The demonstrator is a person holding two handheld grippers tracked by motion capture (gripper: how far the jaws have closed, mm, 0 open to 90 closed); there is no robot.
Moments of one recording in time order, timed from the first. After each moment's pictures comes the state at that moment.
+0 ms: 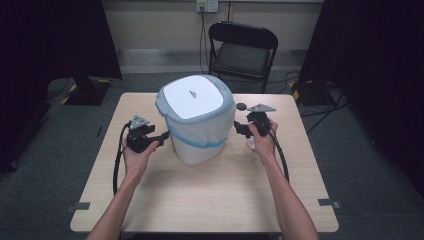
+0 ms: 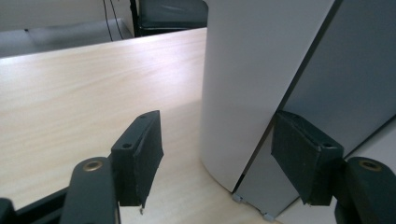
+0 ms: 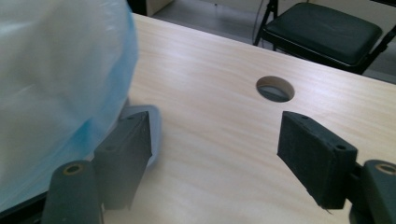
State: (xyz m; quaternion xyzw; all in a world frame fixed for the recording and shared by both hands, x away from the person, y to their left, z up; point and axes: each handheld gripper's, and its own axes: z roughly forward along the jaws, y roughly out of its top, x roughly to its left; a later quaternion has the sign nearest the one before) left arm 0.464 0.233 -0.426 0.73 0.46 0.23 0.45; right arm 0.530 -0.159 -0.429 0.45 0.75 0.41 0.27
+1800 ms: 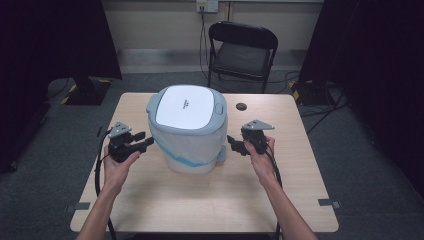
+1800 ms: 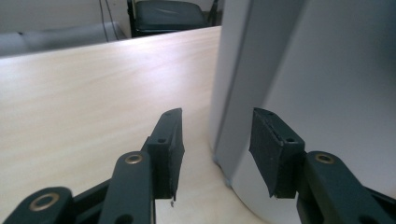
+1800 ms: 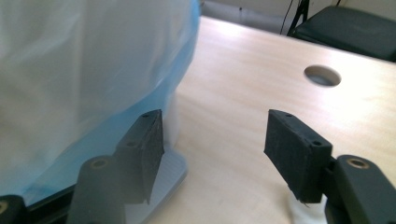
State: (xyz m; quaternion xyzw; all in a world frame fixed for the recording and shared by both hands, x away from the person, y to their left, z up) left arm 0.413 0.273 -0.416 0.73 0.45 0.21 0.48; right arm 0.455 -0.140 -0.421 0.42 0.76 0.44 0.24
